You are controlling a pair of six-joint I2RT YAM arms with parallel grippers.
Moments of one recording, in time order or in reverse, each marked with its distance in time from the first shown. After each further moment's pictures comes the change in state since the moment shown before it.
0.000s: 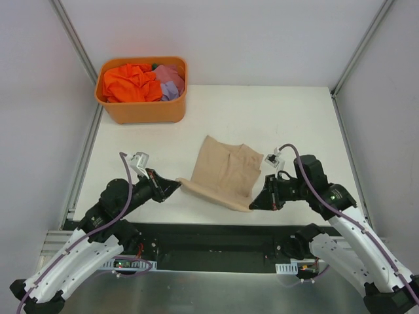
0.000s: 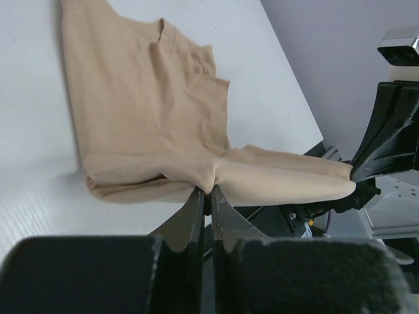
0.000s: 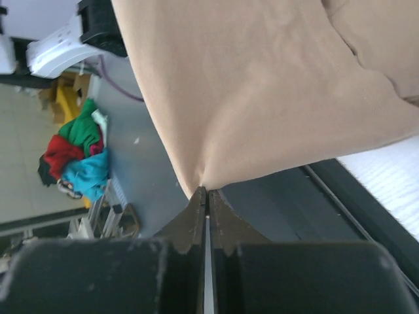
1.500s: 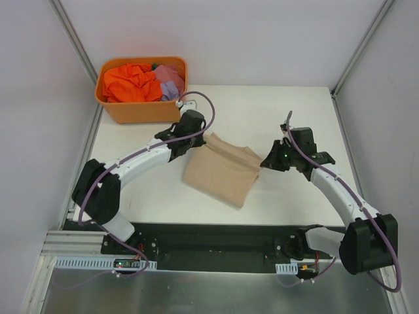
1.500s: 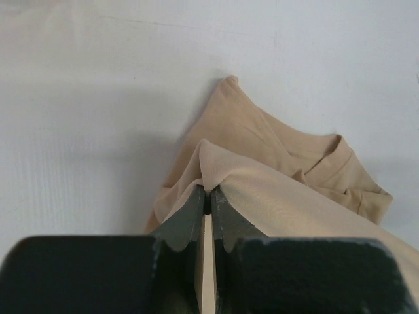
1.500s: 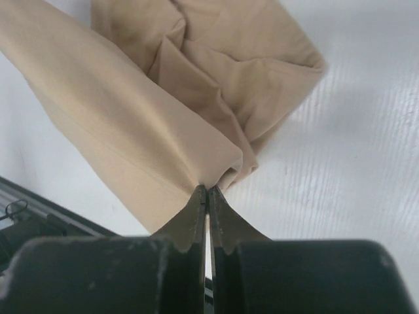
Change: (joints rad) left arm 0.026 1.248 0.710 0.079 -0.431 0.106; right arm -0.267 0.469 0.100 0.264 0.413 -0.019
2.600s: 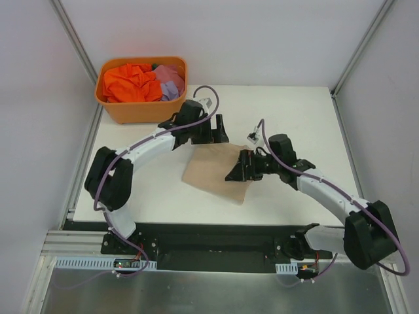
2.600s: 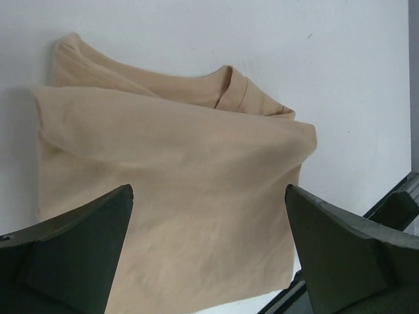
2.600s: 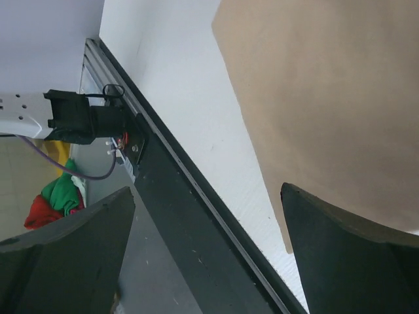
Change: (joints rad) left arm 0.090 0.154 0.130 0.040 0.577 0.043; right arm 0.212 0.030 -0.111 0.321 -0.361 0.073
